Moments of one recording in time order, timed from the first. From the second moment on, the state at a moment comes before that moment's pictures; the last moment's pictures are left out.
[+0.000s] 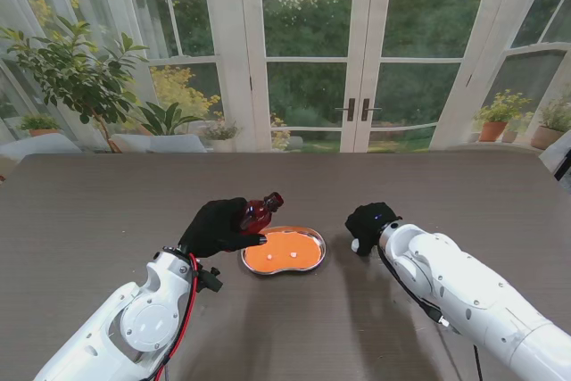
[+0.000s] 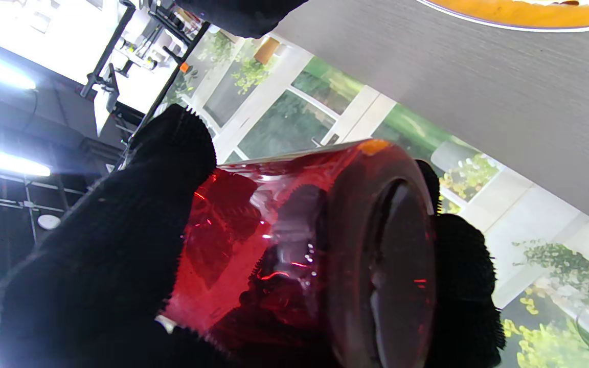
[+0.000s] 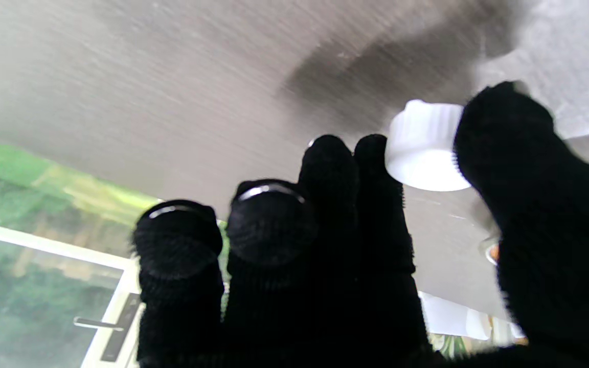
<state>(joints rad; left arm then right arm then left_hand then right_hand) 1.56 -1.16 -1.16 -1.59 0.49 -0.29 0.24 -1.01 -1.04 0.67 -1.06 -1.05 -0.03 -0.05 0.80 -0.75 0.60 -0.17 0.83 0.40 0.73 0.56 1.22 0.35 0.41 0.89 0.99 0.44 0.85 0.68 0.52 0.51 1.41 0.72 0.40 -1.00 1.21 -0.41 0.89 -0.10 0.98 0.17 1.21 -0.04 0.80 0.79 1.27 -0.03 1.23 0.73 0.88 0.19 1.49 0.81</state>
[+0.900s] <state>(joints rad) 1.56 -1.16 -1.16 -1.59 0.49 -0.29 0.24 -1.03 -1.03 0.67 -1.08 -1.03 -0.05 -0.03 0.80 -0.75 0.60 -0.17 0.83 0.40 0.73 0.56 1.22 0.35 0.41 0.89 0.99 0.44 0.85 0.68 0.52 0.51 1.41 0.72 0.27 -0.97 1.27 -0.26 0.93 -0.10 0.87 0.40 1.16 -0.04 0.80 0.76 1.27 -0.03 1.18 0.73 0.85 0.18 1.49 0.81</state>
